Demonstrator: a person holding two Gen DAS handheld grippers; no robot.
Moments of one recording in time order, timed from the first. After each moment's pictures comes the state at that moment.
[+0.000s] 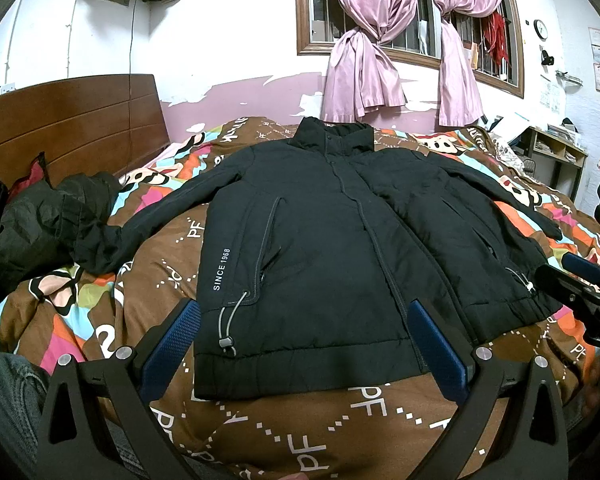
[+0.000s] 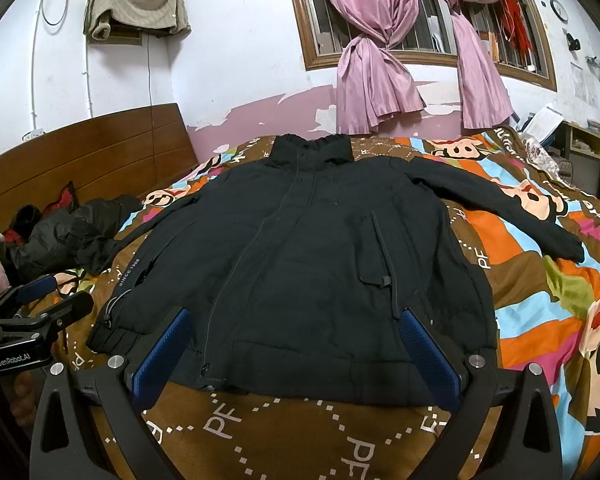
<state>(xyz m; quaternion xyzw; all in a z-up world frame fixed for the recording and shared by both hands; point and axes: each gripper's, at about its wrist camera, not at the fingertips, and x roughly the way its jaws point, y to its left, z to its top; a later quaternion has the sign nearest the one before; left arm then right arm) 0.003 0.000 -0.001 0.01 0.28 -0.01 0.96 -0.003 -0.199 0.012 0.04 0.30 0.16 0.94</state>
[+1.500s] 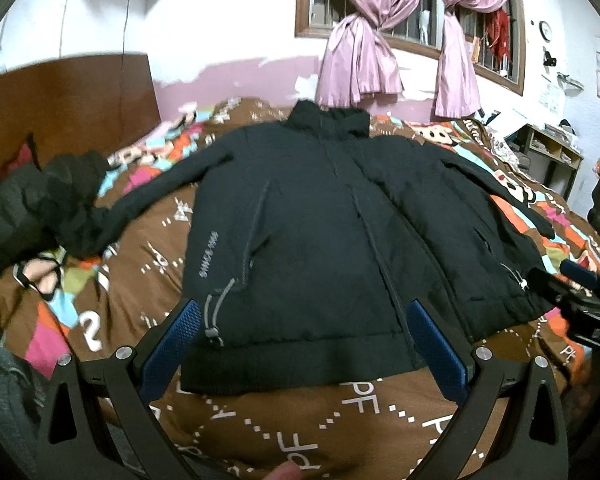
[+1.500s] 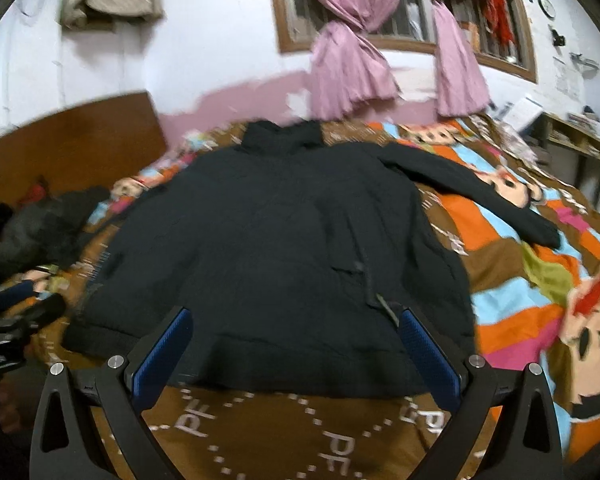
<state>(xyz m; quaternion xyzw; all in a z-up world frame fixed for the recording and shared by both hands) 0.017 0.009 -0.006 -0.01 0.31 -0.03 0.95 0.007 -0.199 0.001 0.02 0.34 0.09 0.93</state>
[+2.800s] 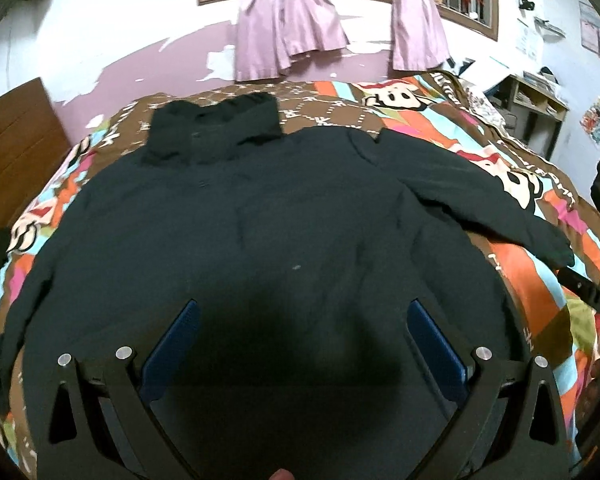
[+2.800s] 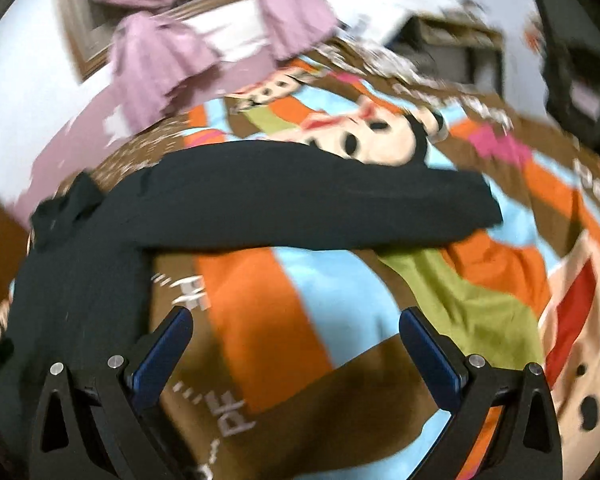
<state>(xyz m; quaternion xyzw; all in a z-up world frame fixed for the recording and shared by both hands) 0.311 -0.153 -0.007 0.06 0.38 -0.11 0.92 0.226 -0.454 -0.049 0.20 0.41 -0.12 0.88</state>
